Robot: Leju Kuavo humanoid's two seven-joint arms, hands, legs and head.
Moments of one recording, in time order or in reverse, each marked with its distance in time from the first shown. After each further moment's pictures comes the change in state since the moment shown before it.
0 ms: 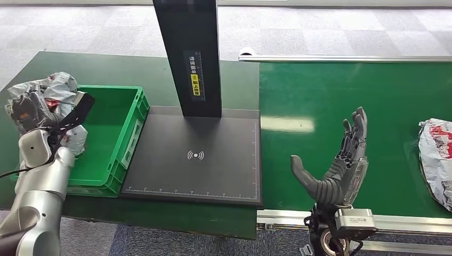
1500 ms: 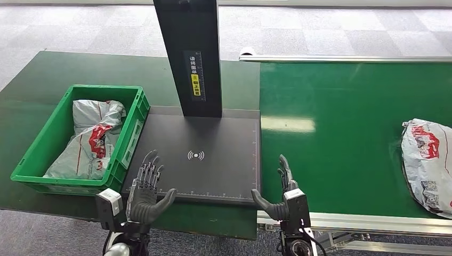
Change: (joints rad) left arm 0.811 -0.348 -0.484 -0.741 1.538 -0.643 -0.522; right arm -0.006 0.052 -0.045 0.613 -0.063 0.179 0.068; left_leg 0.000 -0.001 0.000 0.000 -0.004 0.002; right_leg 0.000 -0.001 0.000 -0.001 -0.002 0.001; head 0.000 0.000
